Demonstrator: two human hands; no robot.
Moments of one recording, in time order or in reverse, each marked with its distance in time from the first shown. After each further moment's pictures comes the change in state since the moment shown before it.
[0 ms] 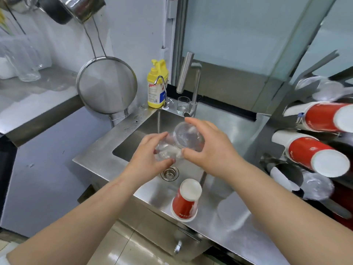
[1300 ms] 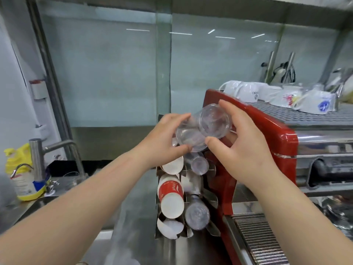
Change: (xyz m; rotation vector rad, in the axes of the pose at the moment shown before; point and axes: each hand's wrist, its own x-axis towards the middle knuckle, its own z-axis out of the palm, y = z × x) left_hand 0.131 0.371 0.162 -0.050 -0.359 0.801; right_hand -0.148 0.094 -0.301 -0.136 0.828 0.126
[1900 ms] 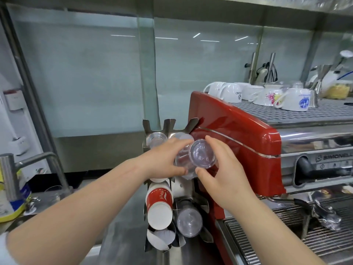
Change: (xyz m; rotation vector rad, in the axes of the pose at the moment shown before) left_hand 0.029 -0.023 0.049 0.179 -0.387 0.017; right_hand -0.032 0.057 0.024 -0.077 -0.045 0.088
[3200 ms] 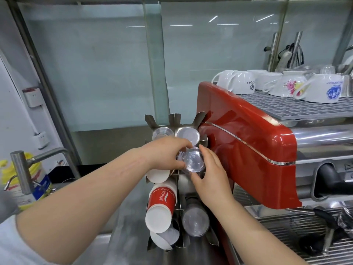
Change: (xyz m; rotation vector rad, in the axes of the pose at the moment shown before) left_hand 0.029 -0.002 -0.004 0.242 -0.122 -0.128; right_hand 0.020 0.069 0.073 0.088 -0.012 0.111
